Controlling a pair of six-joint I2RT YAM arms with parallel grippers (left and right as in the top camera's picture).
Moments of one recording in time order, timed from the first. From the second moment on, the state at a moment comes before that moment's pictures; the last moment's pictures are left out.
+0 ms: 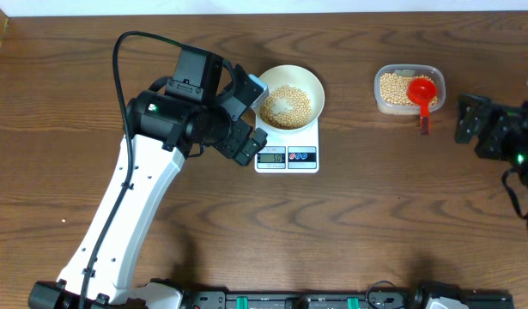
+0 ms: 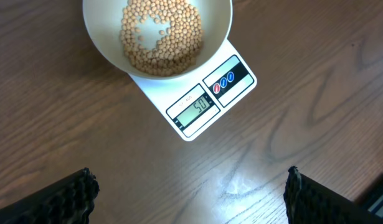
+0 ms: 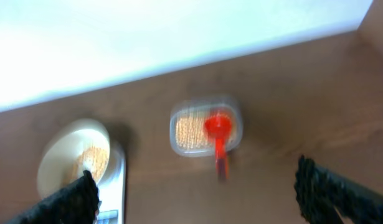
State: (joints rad) left arm -0.33 1.48 1.51 -1.14 0.28 0.33; right arm -0.19 1.00 1.41 -0.93 -0.18 0.10
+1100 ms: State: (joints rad) left arm -0.33 1.48 1.51 -1.14 0.28 0.33; right arm 0.01 0.06 0.14 -0.01 0.06 0.10
